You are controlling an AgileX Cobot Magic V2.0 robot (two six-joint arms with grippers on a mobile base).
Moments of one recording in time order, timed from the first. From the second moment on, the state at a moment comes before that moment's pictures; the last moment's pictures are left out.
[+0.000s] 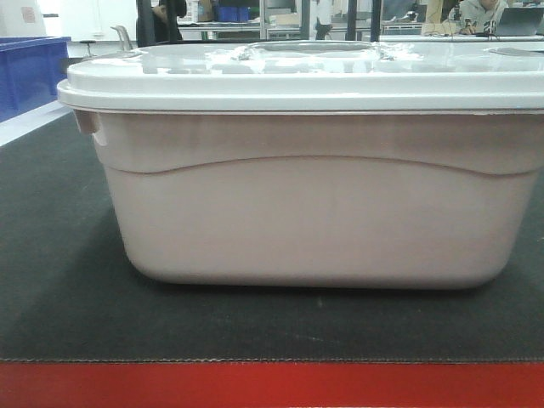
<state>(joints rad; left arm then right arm) -0.04 -0.01 0.03 -0.13 0.04 0.17 -0.02 -0.01 0.03 0.26 0.07 -0.11</state>
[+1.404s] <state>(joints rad) -0.04 0.05 -0.25 -0.10 0.01 0.17 -0.02 0.01 -0.15 0.32 -0.10 -0.11</state>
